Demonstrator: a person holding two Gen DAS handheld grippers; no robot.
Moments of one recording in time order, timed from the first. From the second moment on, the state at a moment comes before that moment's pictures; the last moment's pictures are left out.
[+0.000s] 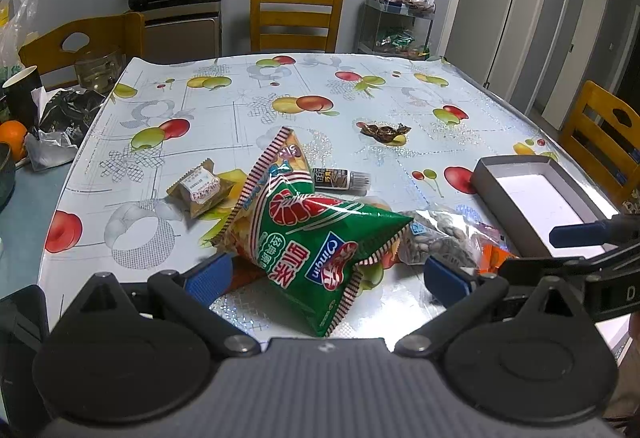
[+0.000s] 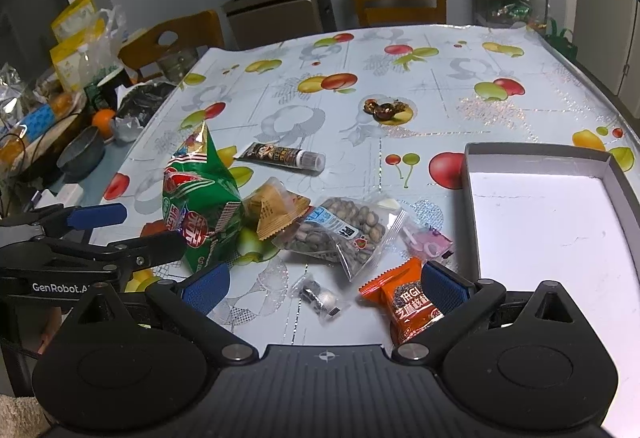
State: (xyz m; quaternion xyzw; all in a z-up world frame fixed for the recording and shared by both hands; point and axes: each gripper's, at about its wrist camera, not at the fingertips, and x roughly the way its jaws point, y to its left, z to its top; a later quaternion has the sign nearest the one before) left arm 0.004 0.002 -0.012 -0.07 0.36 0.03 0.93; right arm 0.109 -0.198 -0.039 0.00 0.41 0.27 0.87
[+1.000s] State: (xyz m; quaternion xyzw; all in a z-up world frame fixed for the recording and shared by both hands) left arm 0.002 -0.001 -0.008 -0.06 0.36 0.03 0.93; right arm 0.106 -0.199 -0.038 -0.01 0.41 0.27 0.87
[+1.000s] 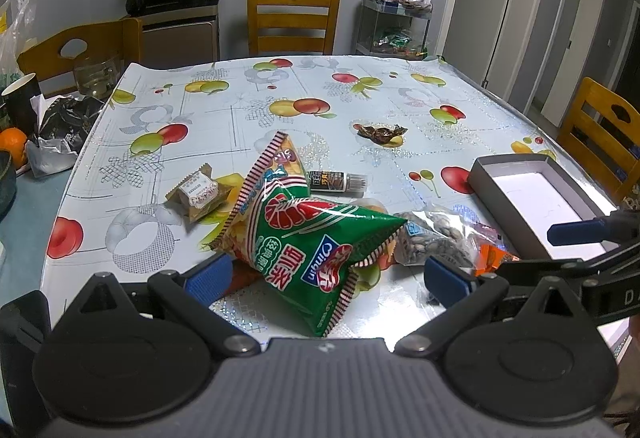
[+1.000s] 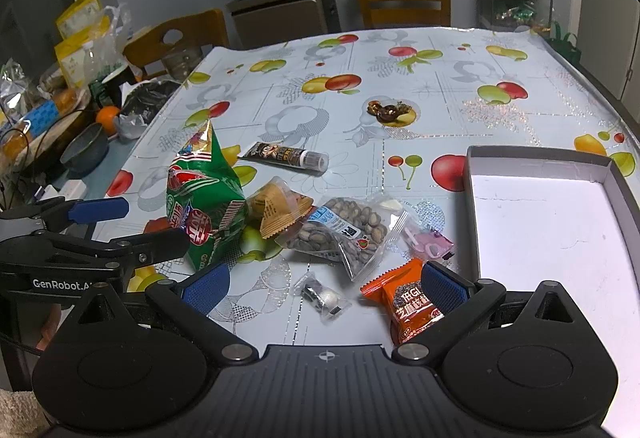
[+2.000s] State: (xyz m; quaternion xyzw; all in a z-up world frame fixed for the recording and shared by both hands) left arm 0.004 -0.002 -0.012 -0.06 0.36 0.03 0.93; right arm 0.108 -0.199 -0.042 -0.01 0.41 0.27 0.87
